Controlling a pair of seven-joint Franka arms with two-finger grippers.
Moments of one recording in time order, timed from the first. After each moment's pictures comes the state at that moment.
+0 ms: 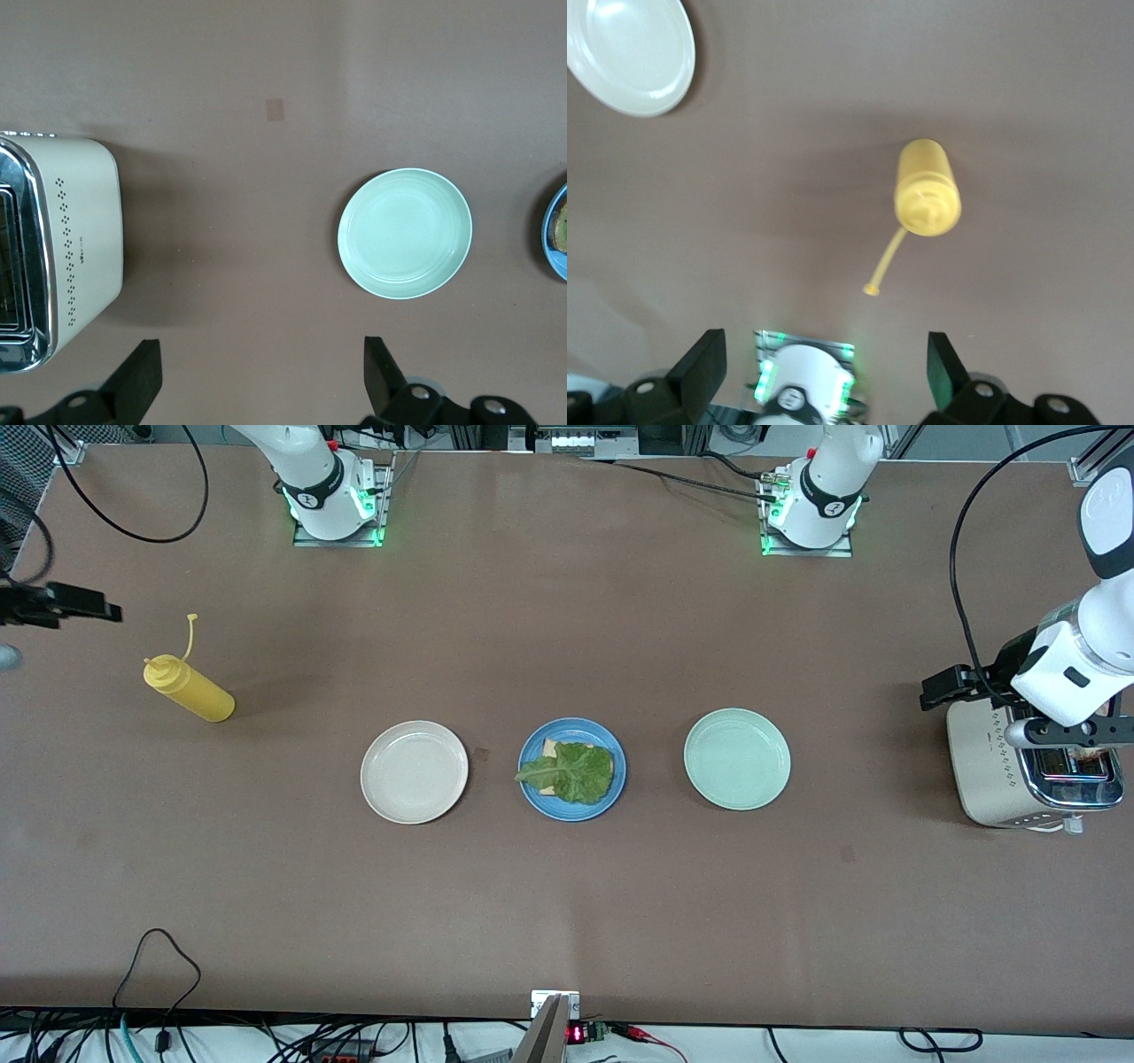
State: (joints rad) left arm 0.05 0.15 -0.07 -1.59 -0.02 1.66 -0.07; right arm 0.05 0.08 -0.34 -1.64 0.04 1.38 -0.41
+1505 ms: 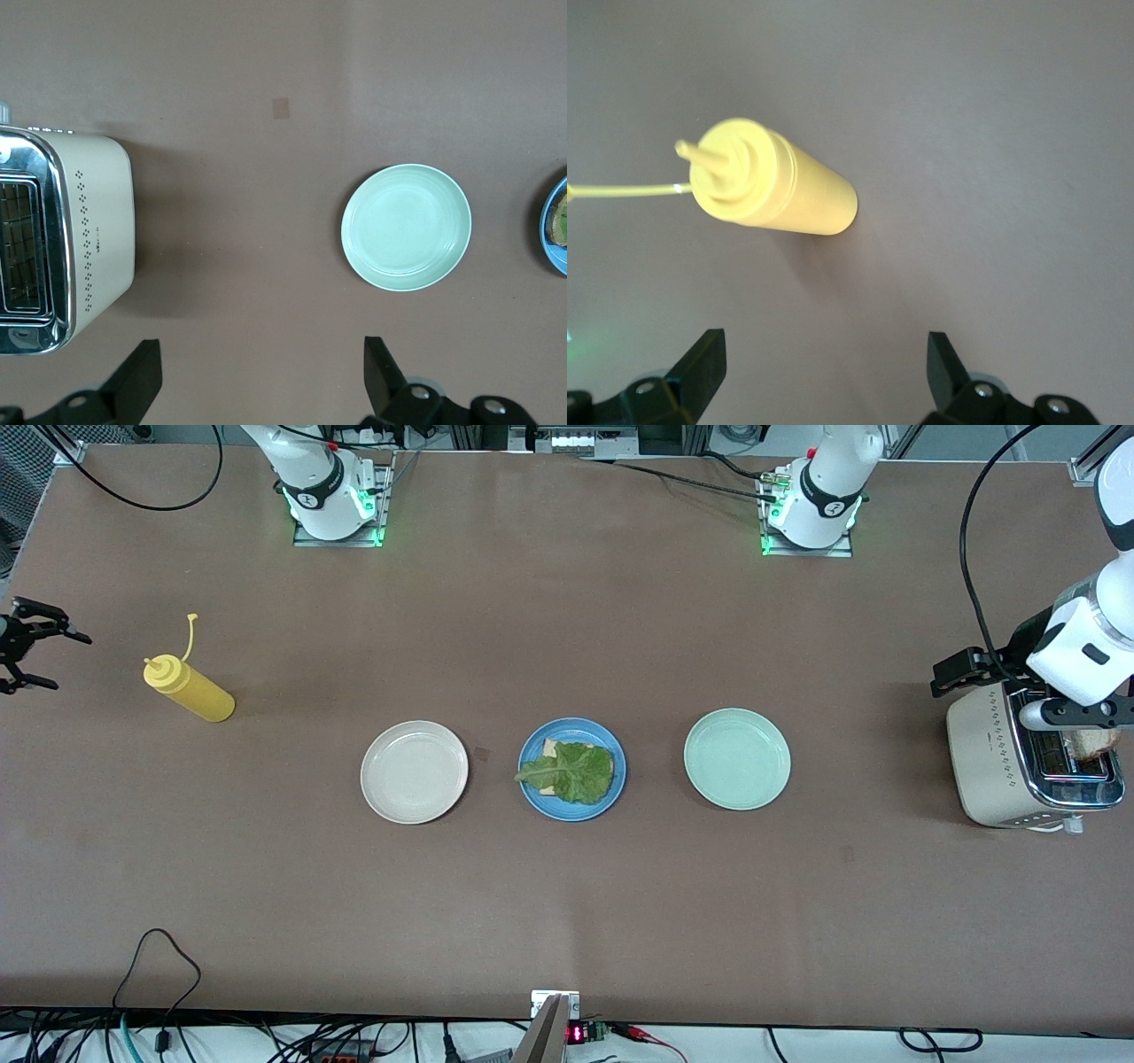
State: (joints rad) left arm 0.05 0.11 -0.07 -1.59 -0.01 1.63 -0.07; right arm -0.51 0.30 -0.17 -1.89 0.30 1.87 -1.76
